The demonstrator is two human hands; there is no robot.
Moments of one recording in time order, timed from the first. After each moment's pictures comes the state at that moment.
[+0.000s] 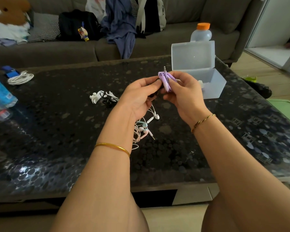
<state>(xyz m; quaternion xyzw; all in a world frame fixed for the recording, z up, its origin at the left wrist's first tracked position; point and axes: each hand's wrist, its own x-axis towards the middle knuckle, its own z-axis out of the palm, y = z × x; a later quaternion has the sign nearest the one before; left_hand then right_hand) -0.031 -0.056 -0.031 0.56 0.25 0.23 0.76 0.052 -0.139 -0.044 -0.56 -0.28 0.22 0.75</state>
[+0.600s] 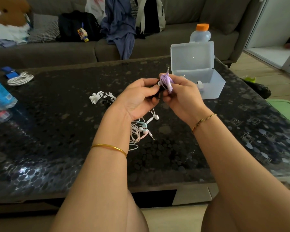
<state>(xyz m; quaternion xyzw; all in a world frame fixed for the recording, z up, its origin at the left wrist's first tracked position) -0.035 -0.050 -0.031 0.54 0.21 0.19 0.79 0.053 -0.140 -0.040 -0.47 -0.22 0.35 0.78</state>
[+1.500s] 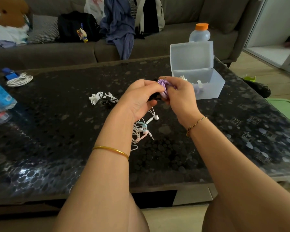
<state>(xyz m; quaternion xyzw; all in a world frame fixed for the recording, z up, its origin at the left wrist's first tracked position) -0.027 -0.059 -0.028 0.61 0.29 0.22 0.71 0.051 -0.133 -0.050 -0.68 -0.33 0.13 0.65</state>
